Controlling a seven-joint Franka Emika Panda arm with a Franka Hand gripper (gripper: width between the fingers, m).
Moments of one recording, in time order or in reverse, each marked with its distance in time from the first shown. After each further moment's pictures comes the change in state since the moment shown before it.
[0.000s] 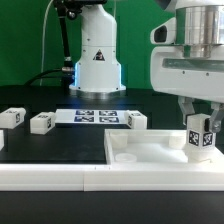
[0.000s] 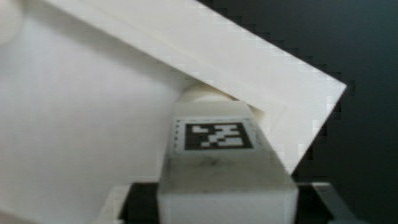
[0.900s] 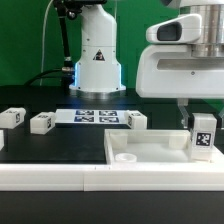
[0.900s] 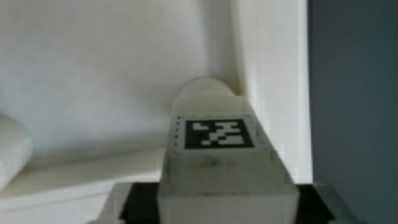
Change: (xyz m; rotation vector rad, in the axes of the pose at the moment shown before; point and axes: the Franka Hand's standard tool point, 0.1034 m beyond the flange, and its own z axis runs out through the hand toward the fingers) arm -0.001 -0.003 -0.001 -0.017 -0.004 -0.870
